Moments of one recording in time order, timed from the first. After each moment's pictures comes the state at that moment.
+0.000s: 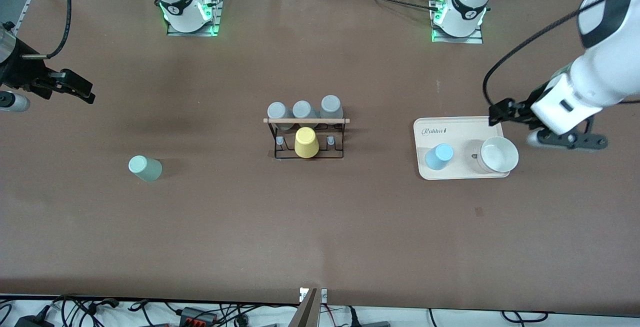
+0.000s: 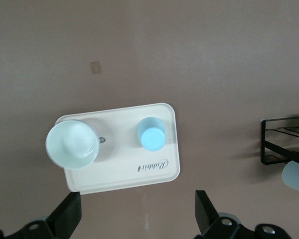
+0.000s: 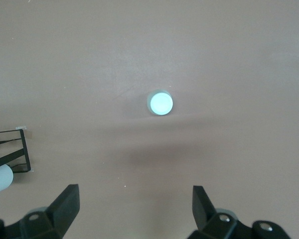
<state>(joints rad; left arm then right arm) 0.22 0.26 -0.40 -1.51 0.00 1.67 -0.11 0.03 0.02 0.00 -1.61 -0.03 1.63 0.12</state>
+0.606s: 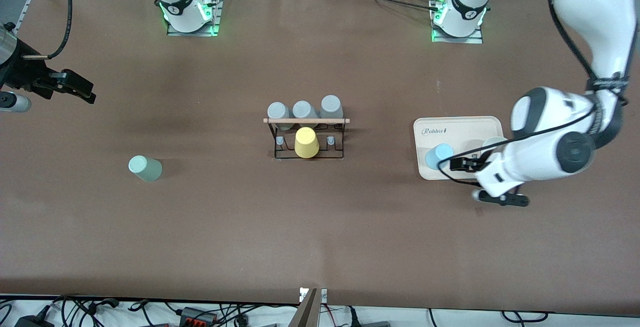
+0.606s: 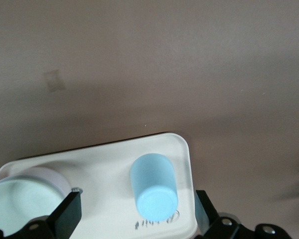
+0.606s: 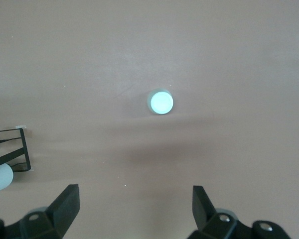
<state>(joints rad) 0.17 0.56 -0.40 -1.59 0.12 1.96 -0.11 0.03 0.02 0.00 -1.61 -0.03 1.63 0.12</state>
